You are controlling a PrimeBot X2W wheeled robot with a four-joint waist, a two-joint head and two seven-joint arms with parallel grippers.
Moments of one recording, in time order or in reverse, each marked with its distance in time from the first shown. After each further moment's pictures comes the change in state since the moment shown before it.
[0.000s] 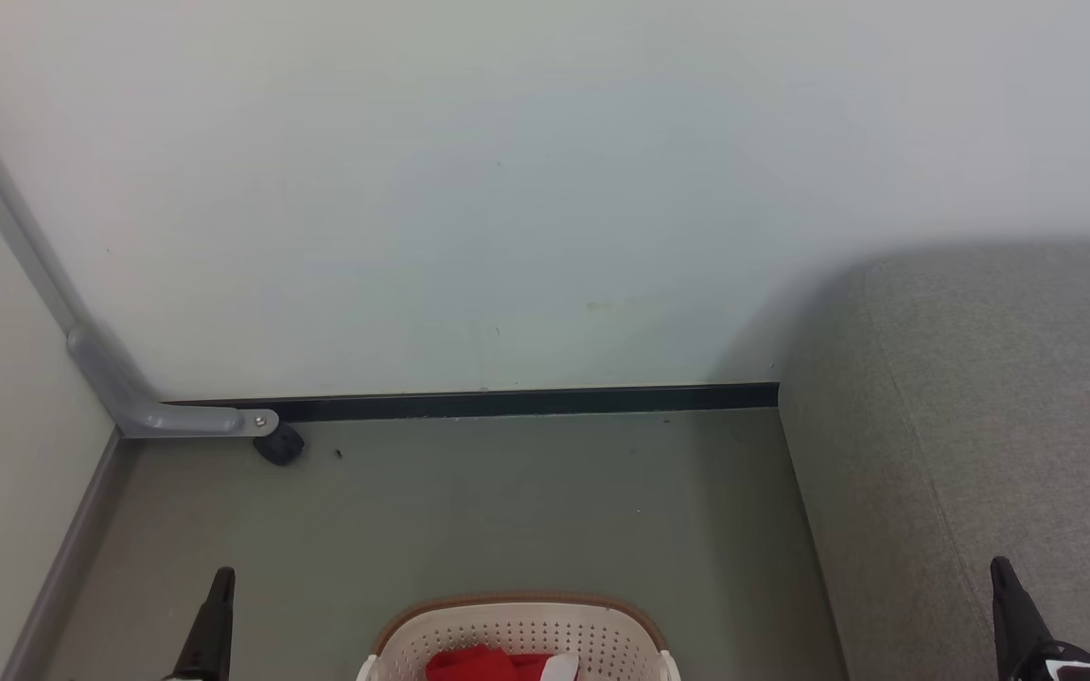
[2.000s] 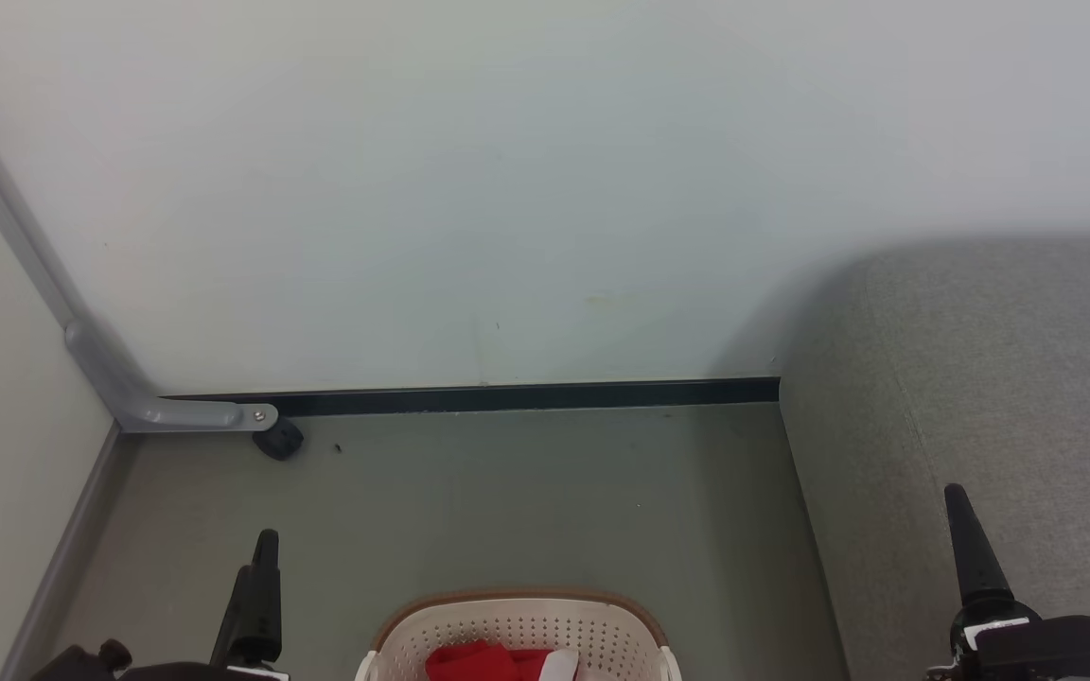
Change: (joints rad) left arm -0.006 0.003 -0.125 -0.032 0.366 0.029 -0.175; right arm -0.046 -0.093 0.216 -0.039 -0.265 -0.001 -0.165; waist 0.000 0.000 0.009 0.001
